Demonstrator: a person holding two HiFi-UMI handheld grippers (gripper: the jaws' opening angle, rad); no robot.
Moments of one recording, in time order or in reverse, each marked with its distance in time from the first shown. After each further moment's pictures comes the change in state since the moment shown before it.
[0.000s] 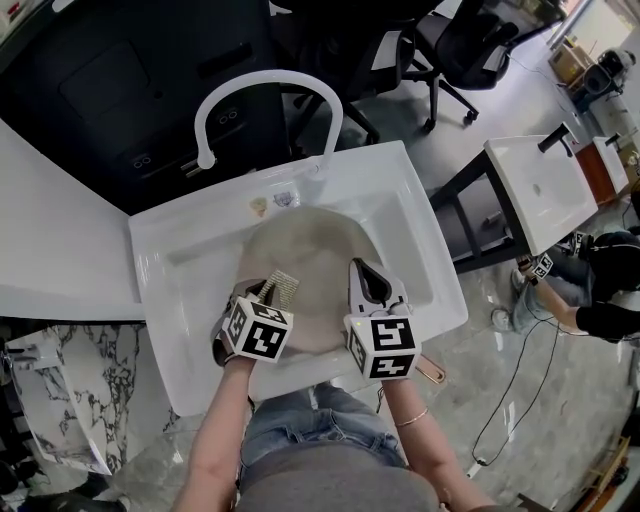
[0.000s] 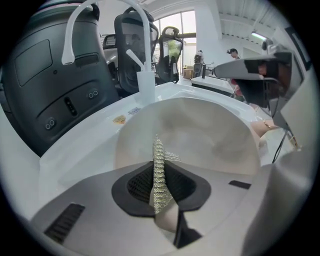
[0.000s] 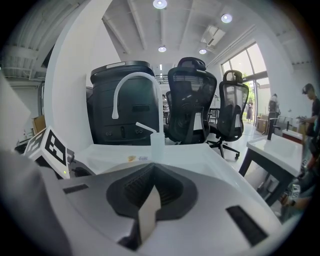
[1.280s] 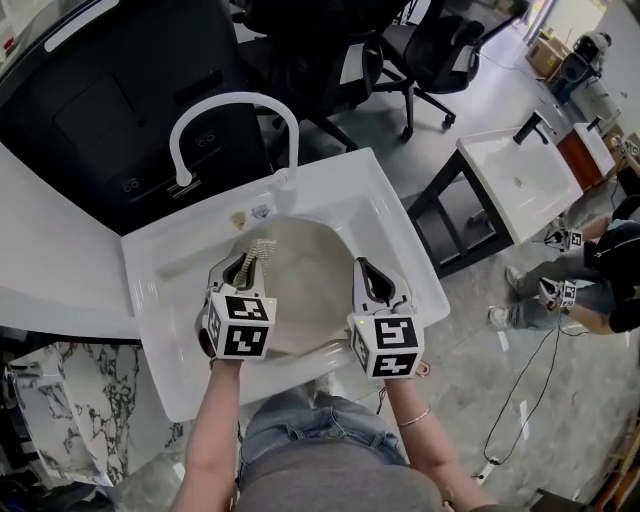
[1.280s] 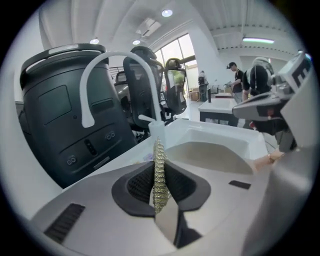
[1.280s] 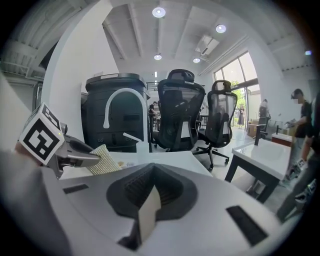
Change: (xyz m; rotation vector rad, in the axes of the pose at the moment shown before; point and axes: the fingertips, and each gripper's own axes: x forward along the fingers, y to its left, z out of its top) left arm -0.065 0.015 0.099 0.025 -0.314 0.177; right arm -0.044 -0.048 0.015 0.011 -0.077 -0.085
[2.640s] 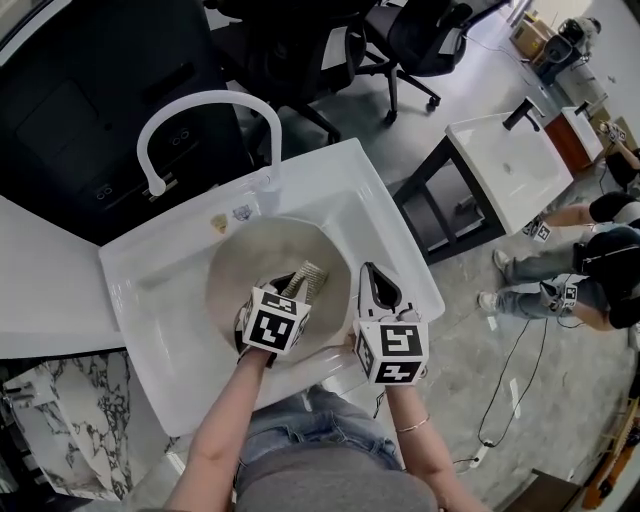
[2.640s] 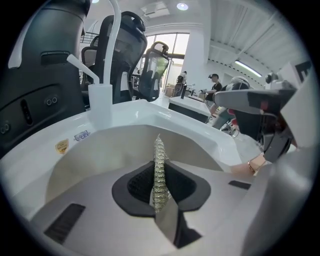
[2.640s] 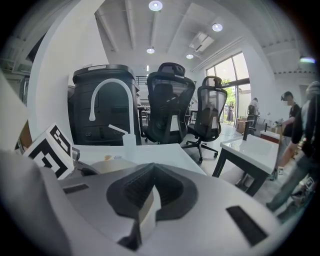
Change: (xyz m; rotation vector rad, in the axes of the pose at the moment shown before) left arm 0.067 -0.129 -0.029 -0.112 0.138 -0.479; right arm 0.002 -0.034 -0.020 0.025 0.071 -0.116
